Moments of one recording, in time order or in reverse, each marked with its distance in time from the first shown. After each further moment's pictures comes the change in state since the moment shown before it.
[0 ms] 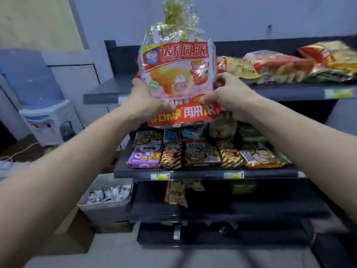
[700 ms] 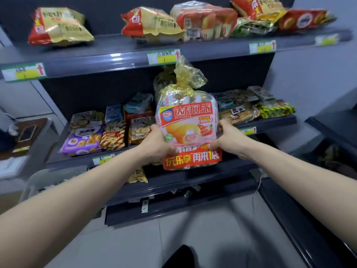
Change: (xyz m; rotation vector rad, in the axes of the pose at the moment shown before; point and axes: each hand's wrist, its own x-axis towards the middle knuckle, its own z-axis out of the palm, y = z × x) left_hand -0.046 -0.059 0.233 0.169 -0.546 -0.197; right_hand -0.076 0.217 -0.129 -0.140 -0.012 0.404
